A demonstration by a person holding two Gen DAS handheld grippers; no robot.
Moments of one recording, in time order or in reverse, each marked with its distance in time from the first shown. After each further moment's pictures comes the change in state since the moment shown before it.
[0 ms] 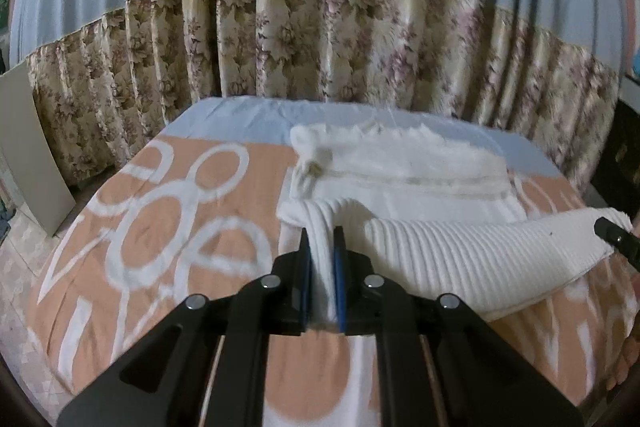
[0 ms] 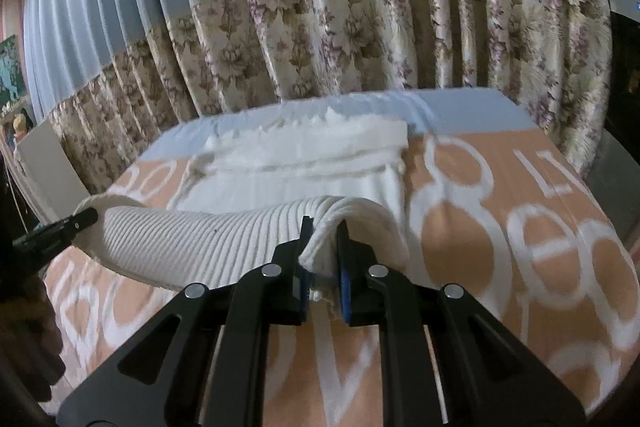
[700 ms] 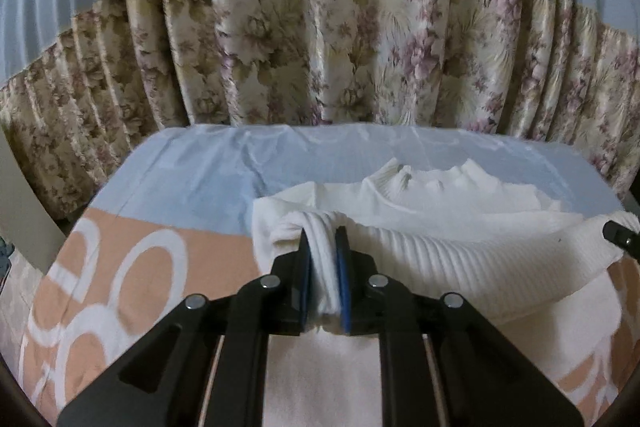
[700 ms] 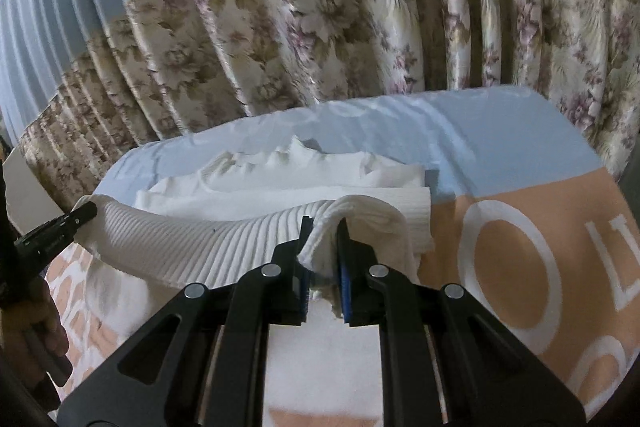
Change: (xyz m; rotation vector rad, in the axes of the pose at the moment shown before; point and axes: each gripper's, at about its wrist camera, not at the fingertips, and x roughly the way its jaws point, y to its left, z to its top) left arm 0.217 -0.021 0.113 0.079 0.076 0.030; right arm 0.211 -0.060 0.096 0.118 0.132 -0.008
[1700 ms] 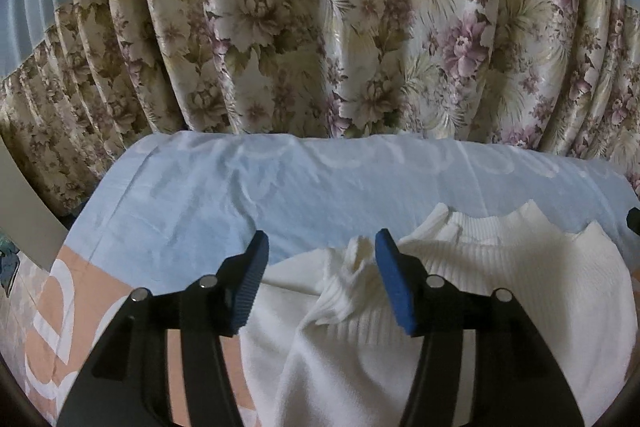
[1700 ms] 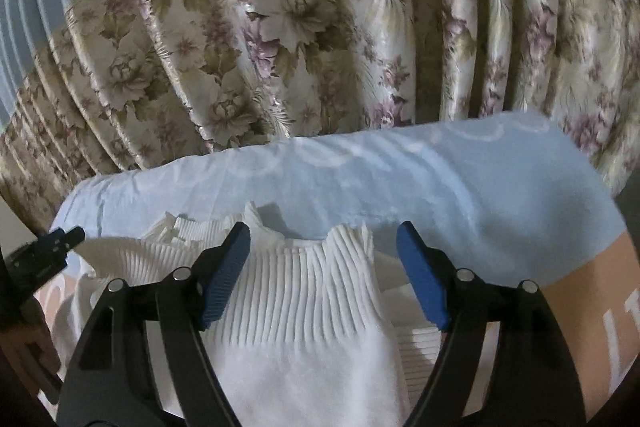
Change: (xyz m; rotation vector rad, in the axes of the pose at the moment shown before) left arm 0.092 0.012 0.062 -0.013 0.065 0.072; right arm 0.074 -0.003 0.078 -0.056 -0.024 -0.129
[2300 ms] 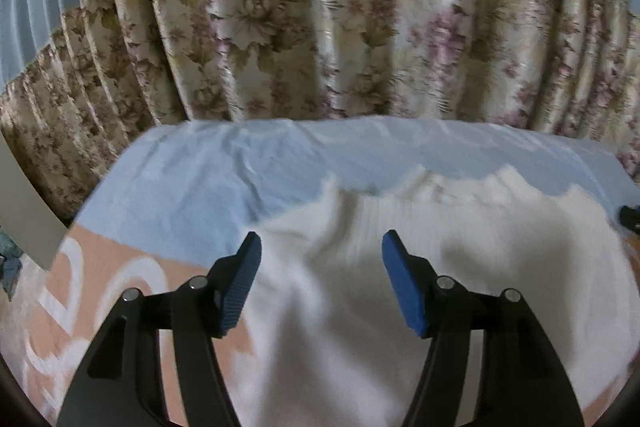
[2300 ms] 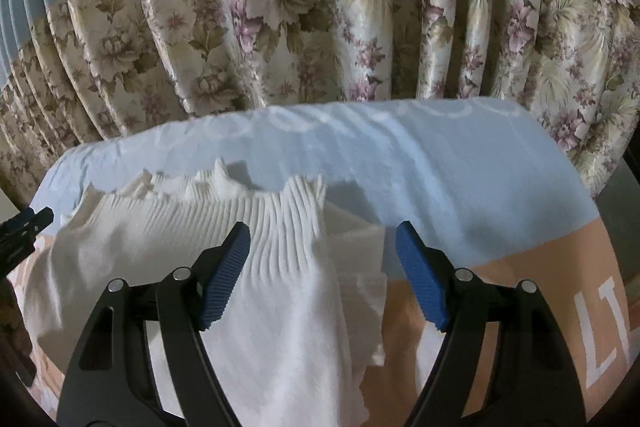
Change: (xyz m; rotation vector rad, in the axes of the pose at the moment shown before) left arm -0.037 -0.018 -0.047 0.024 -0.012 -0.028; right arm -0.013 -0.023 -0.038 -0.016 0.065 -0.042
